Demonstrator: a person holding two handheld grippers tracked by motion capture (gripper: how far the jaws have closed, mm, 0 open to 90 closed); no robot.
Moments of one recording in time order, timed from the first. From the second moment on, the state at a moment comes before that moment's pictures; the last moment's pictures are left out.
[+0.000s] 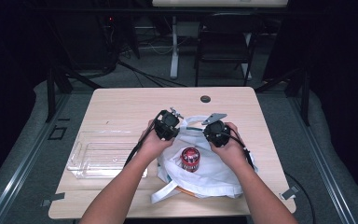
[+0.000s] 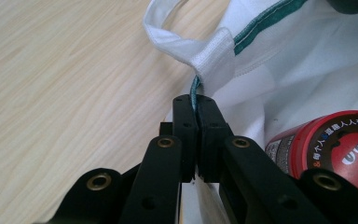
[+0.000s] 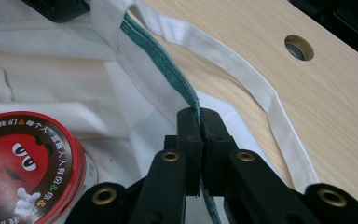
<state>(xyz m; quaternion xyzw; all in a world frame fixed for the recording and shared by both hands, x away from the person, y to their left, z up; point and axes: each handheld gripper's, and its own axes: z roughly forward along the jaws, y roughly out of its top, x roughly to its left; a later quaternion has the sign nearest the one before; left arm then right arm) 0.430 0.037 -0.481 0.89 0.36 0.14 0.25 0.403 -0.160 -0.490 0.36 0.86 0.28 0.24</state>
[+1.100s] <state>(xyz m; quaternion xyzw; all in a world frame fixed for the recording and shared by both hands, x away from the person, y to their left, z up) 0.382 0.060 -0.467 0.91 0.33 0.13 0.23 0.410 -0.159 -0.496 0.37 0.86 0.27 0.23</state>
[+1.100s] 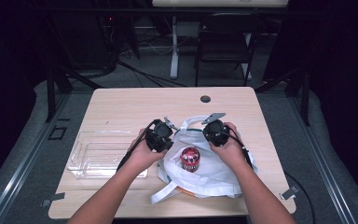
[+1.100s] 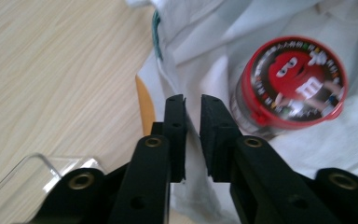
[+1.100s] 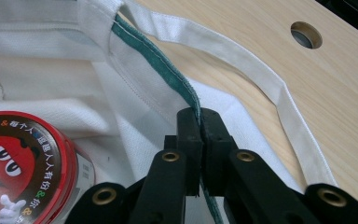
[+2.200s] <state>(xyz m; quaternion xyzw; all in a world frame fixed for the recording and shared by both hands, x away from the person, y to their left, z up) 0.391 0.060 -0.493 0.90 0.35 0.12 0.22 0.414 -0.154 -0.504 0.37 0.86 0.26 0.22</state>
